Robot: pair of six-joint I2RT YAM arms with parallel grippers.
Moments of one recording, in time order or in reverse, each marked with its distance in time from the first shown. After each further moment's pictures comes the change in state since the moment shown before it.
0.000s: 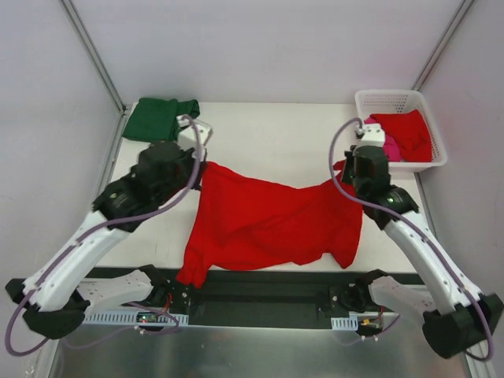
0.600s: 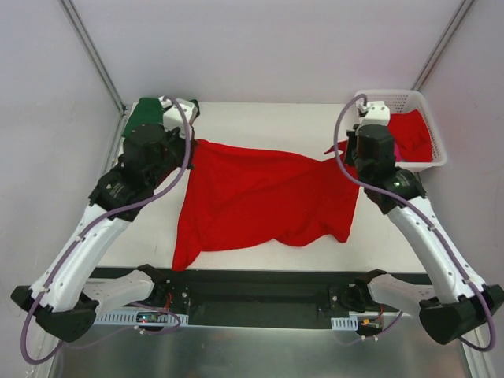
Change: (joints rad) left arm 0.191 0.105 -0.023 0.191 0.072 0.052; right arm 0.026 0.189 0.212 -0.058 0.089 -0.041
